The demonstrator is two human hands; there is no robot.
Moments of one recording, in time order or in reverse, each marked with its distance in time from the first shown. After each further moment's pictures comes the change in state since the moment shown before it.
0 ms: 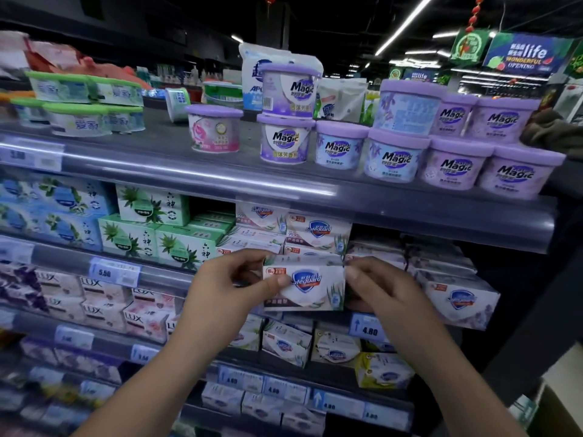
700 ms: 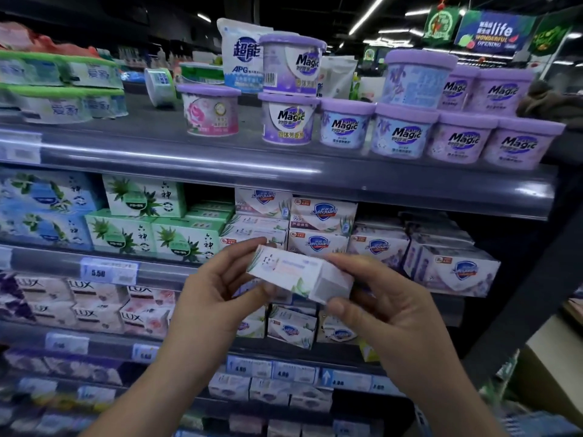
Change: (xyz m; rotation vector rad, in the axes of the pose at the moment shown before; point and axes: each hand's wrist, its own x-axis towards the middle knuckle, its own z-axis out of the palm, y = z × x) left_hand -0.017 -0.021 -0.025 -0.364 -0.169 0.025; right_hand -0.047 -0.030 0.049 0.278 0.079 -0.193
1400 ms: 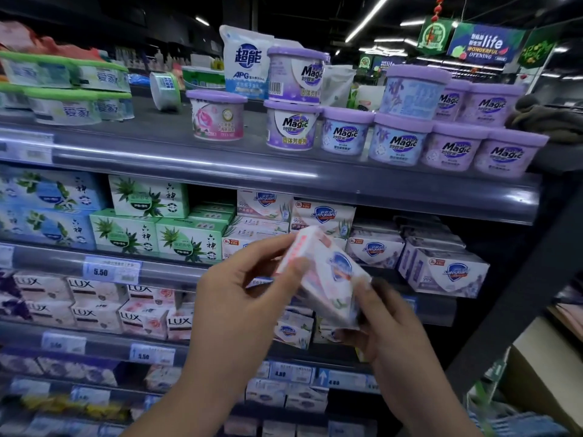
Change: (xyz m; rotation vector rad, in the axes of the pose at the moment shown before) left_hand -0.019 0.035 0.038 0.162 0.139 0.188; right_hand -0.011 0.010 0.017 0.329 0.352 0.417
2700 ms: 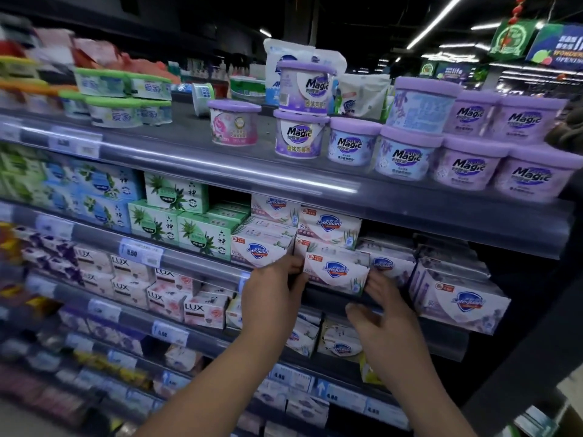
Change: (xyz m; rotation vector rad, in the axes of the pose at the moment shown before) left_hand 0.033 -0.079 0.061 0.837 0.160 0.004; right_hand 0.053 0.003 -0.046 -0.705 -0.127 -0.147
